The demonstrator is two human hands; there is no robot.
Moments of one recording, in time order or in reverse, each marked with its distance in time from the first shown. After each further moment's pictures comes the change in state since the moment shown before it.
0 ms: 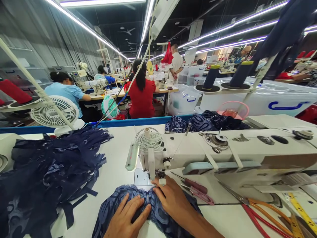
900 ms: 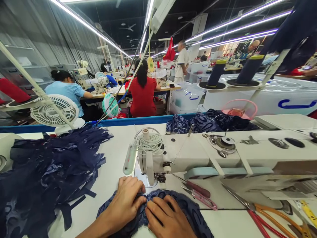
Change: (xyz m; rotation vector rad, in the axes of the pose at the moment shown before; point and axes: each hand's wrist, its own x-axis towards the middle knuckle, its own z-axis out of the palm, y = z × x) left_hand 0.070 -0.023 -0.016 -0.511 -0.382 -0.586; right_hand -0.024 -0.019 0.001 -0.264 0.206 -0.497
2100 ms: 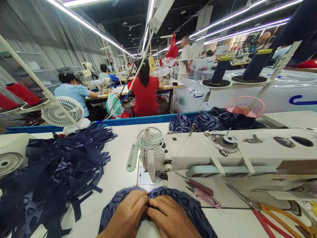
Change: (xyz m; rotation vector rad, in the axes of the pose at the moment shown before) left_hand -0.031 -0.001 0.018 0.220 0.311 0.405; right_hand 0.007 -0.001 -0.011 0.443 -0.063 0.115
